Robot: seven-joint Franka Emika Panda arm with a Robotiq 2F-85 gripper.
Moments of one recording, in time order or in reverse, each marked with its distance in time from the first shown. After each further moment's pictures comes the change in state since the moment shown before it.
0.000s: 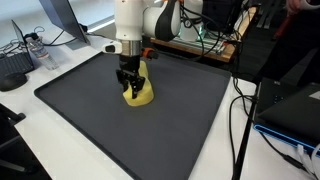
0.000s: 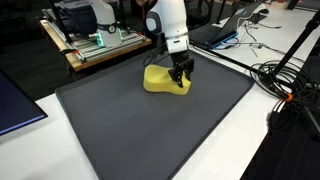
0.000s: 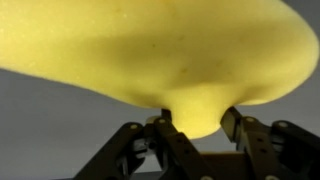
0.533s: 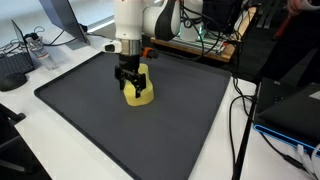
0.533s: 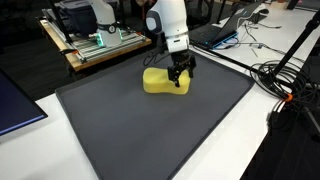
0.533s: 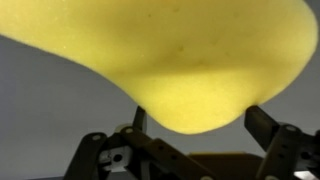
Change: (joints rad) arm 0.000 -0.004 0.000 -0.001 0.000 0.000 0.000
